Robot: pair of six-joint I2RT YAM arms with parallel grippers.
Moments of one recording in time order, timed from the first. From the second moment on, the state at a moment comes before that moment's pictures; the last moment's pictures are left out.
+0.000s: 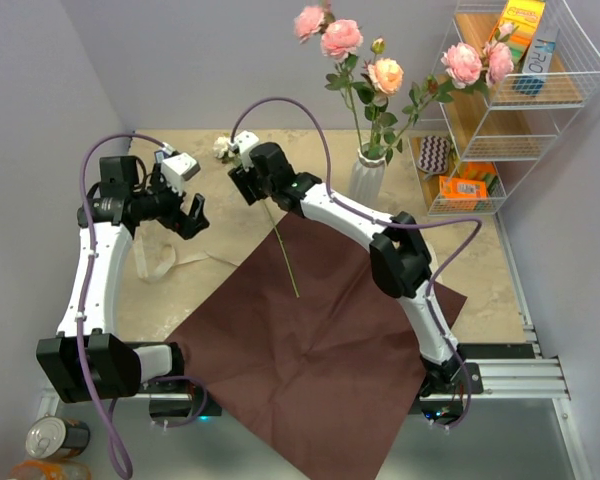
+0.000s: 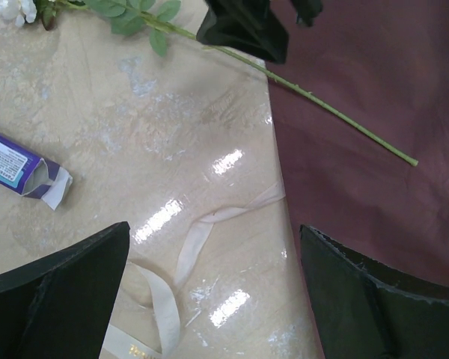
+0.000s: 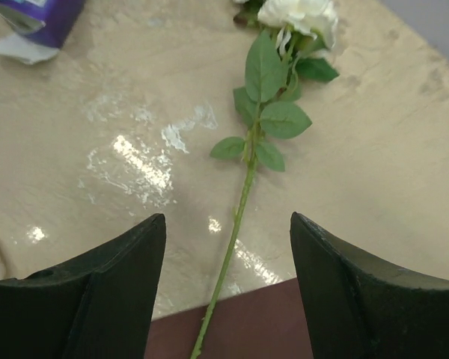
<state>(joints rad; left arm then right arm) 0.11 1.24 1.22 -0.81 0.62 0.55 0.80 2.23 1.99 -0.25 0.18 -0.07</state>
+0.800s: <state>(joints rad) 0.11 1.24 1.18 -0.76 0.62 0.55 0.73 2.49 2.13 -0.31 0.08 0.04</state>
